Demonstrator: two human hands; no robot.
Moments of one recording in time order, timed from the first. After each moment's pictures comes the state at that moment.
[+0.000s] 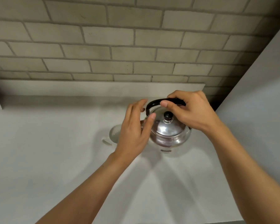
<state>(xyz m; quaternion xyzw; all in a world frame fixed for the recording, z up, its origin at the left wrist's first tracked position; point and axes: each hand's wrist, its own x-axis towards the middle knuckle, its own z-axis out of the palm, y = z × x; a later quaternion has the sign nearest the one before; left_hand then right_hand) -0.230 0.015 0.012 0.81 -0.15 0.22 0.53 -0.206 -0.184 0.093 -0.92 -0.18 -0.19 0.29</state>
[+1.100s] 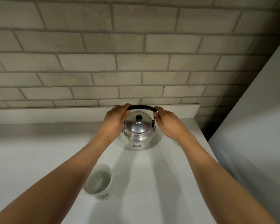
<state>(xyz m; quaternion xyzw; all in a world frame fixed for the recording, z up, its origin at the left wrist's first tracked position) 0.000 0.011 0.002 0.91 -0.13 0.09 0.38 -0.014 -0.226 0.006 -0.95 -0.08 -0.02 0.29</state>
